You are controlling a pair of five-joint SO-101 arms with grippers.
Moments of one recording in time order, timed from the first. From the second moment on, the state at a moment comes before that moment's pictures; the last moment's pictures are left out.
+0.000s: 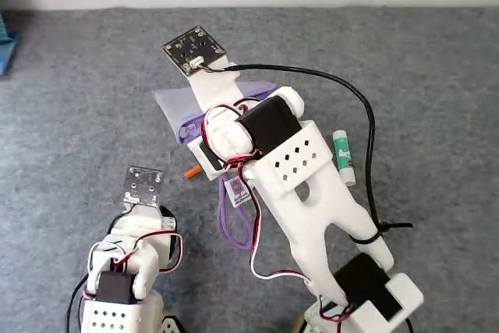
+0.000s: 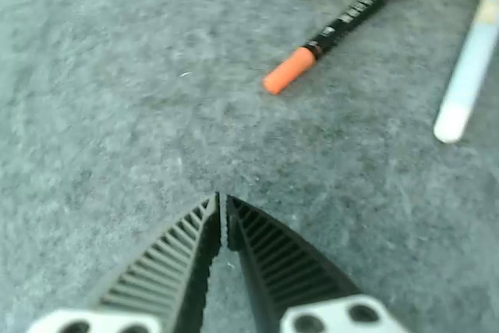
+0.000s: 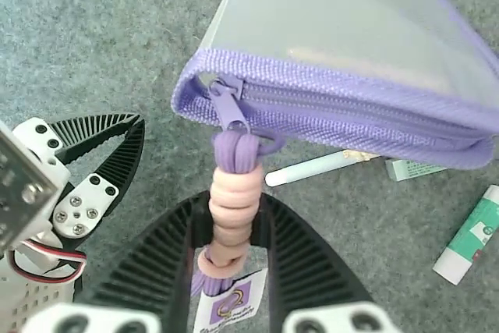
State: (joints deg) left arm 0.7 -97.5 97.1 63.3 -0.6; right arm -40.7 -2.8 -24.2 100.3 -2.6
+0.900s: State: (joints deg) left arm 1.5 -98.3 71.5 53.1 18.3; right arm -40.8 -3.8 -24.2 100.4 -2.6
